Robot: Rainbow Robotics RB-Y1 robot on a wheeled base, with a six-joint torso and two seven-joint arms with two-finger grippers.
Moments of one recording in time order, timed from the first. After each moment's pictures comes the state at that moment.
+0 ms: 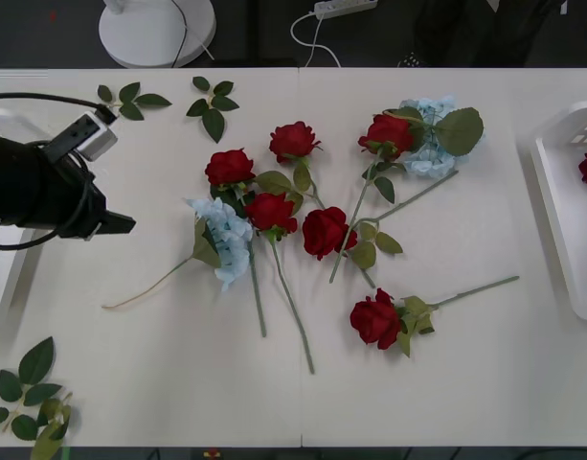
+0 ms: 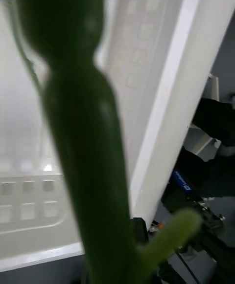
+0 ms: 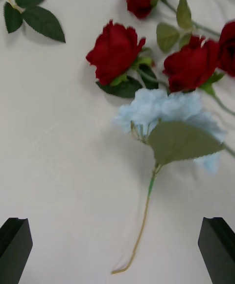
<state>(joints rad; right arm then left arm) -0.54 -1.40 0.46 -1.07 -1.10 1.11 1.89 -0.30 1.02 -0.12 -1.99 1.14 1.25 -1.87</state>
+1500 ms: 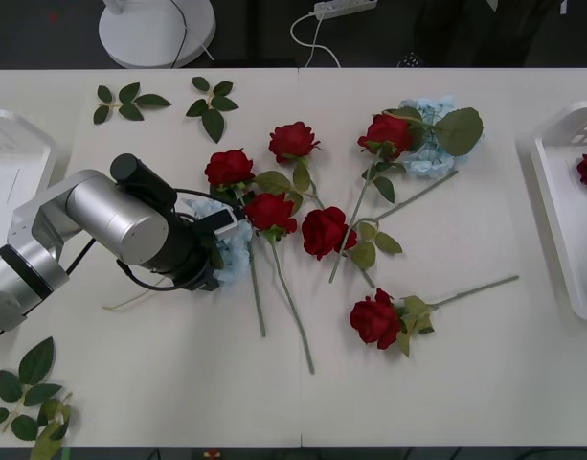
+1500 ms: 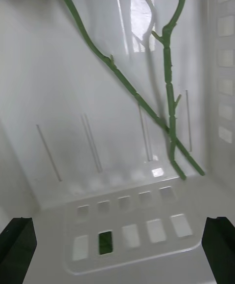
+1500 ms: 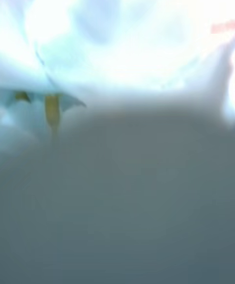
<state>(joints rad) -0.59 -1.17 0.21 -0.85 -1.19 1.33 1.73 -0.60 0.67 -0.69 -1.46 0.82 1.12 -1.99</state>
